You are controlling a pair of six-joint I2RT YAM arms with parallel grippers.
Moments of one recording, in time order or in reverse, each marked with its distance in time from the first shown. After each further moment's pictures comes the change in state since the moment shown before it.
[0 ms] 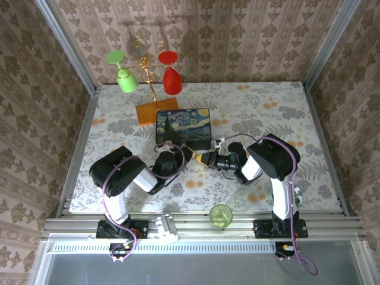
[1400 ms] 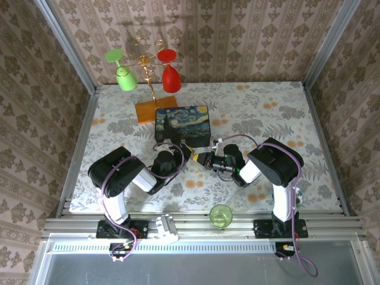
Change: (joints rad) left arm 0.008 -0.021 -0.010 0.041 -0.009 0.023; right arm 0.079 -0.084 -0.013 -0.046 0.134 0.051
